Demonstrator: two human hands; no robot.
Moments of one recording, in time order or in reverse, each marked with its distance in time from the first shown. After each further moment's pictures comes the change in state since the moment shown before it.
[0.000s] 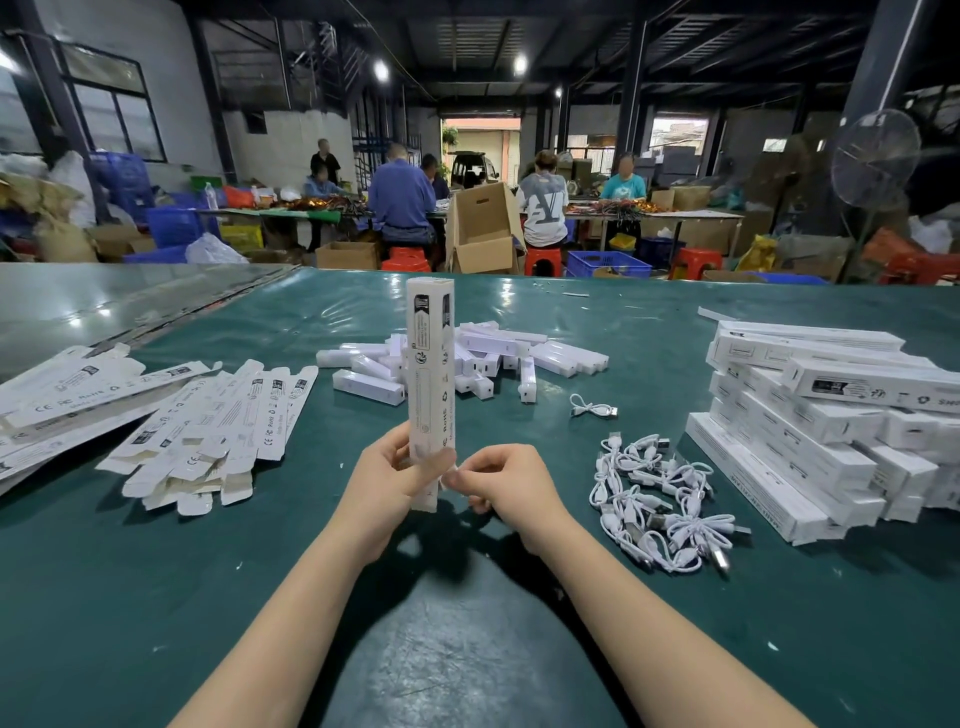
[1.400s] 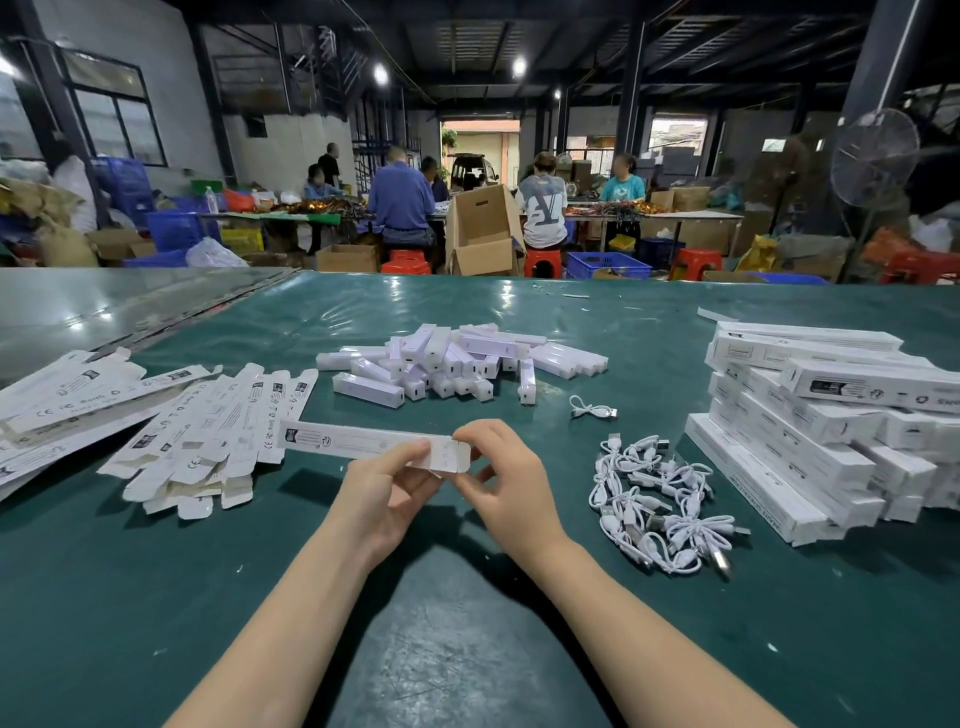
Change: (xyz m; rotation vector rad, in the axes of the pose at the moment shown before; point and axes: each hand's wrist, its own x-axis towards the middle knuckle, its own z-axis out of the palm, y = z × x) left_hand 0.001 0.006 0.004 -0.463 0.124 -0.238; right_hand -0.006 0.007 0.006 -0.398 0.204 -0.629
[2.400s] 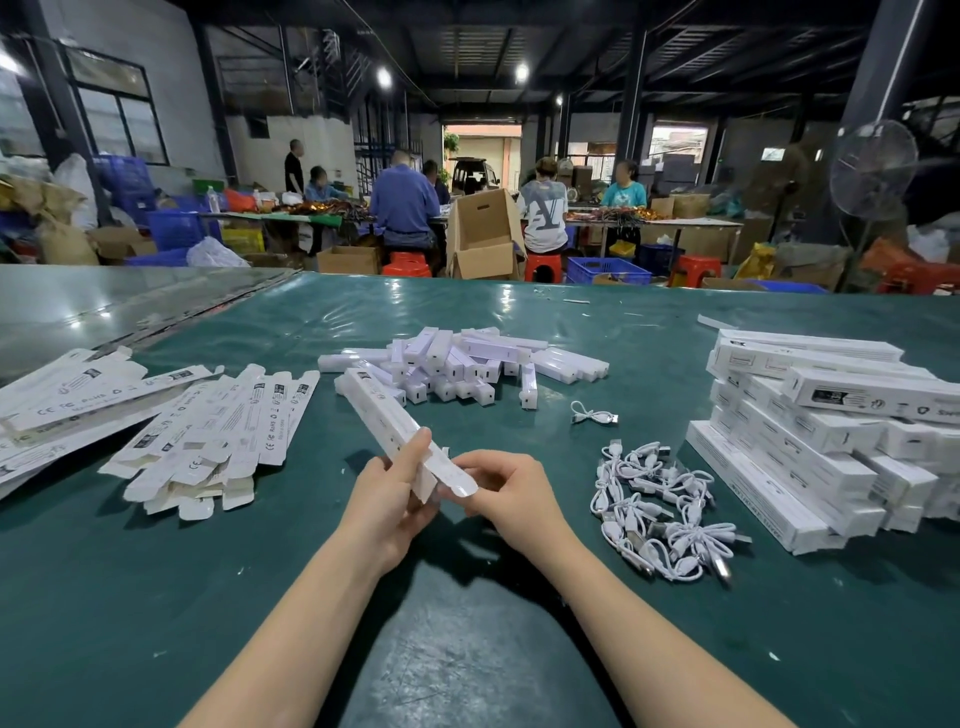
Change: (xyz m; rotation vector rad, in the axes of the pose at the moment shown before) left_hand 0.000 -0.005 0.005 0.124 0.154 -0.037; right_hand 0.002 0.005 -0.003 0.408 -0.181 0.347
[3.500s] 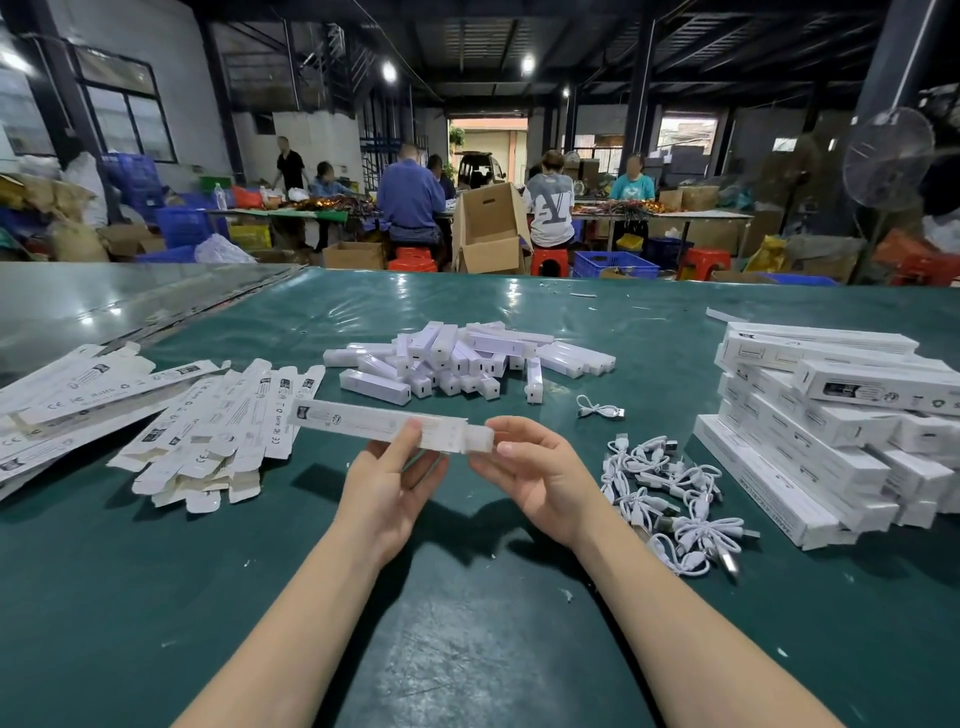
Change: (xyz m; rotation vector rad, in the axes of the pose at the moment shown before) left_hand 0.000 0.002 -0.001 -0.267 -0.094 0.113; right_hand 0.011 0.001 -0.022 0.851 -0.042 0.216
